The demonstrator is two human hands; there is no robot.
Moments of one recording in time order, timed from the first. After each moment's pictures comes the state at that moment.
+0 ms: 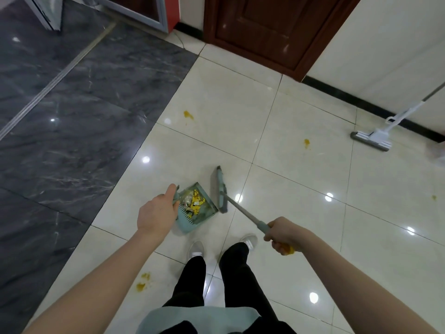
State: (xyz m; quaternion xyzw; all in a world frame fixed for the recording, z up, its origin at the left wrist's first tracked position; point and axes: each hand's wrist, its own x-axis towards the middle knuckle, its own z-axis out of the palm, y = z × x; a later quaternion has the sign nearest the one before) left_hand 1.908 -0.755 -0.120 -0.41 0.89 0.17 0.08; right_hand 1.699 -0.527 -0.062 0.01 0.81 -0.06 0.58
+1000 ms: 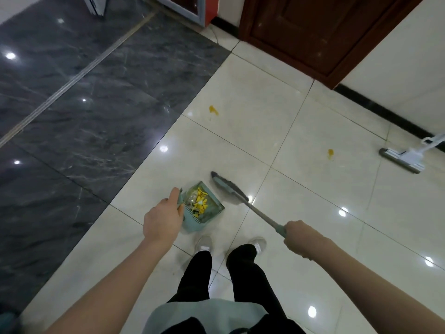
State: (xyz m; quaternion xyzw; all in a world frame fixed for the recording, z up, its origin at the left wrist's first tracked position) left_hand 1.956 -0.745 -0.122 -0.50 0.84 0.18 0.04; right_hand 1.706 -0.547 -0.058 -0.31 0.82 0.22 0.43
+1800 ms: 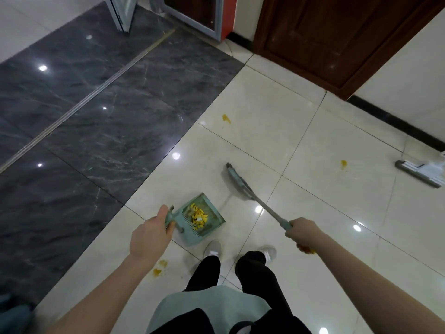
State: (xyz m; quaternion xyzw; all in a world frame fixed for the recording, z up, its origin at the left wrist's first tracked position) left_hand 2.034 -0.736 -0.123 -0.50 0.85 0.17 0.05; right_hand 1.701 -0.555 -0.081 -0.18 0.86 0.08 0.47
